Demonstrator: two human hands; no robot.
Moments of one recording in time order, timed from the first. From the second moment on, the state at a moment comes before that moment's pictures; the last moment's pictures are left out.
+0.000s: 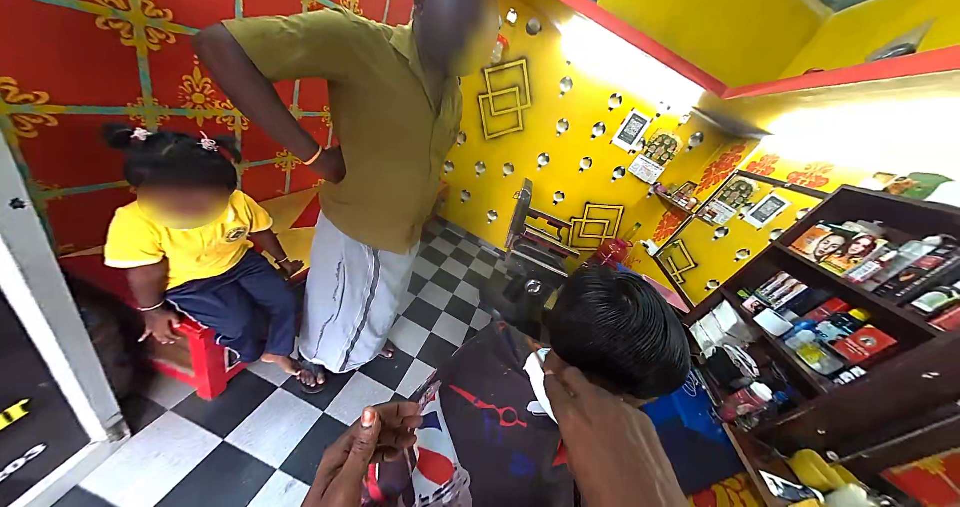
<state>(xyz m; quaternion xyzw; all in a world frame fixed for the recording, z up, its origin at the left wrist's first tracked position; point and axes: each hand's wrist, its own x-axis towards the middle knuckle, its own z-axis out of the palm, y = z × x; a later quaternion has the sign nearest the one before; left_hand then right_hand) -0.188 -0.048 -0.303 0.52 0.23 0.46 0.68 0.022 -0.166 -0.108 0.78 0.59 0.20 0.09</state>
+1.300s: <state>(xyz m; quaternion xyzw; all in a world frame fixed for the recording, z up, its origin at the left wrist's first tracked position) 0.011 0.010 -0.070 0.79 0.13 0.29 0.52 0.264 -0.192 -0.118 0.54 0.60 0.13 -0.58</state>
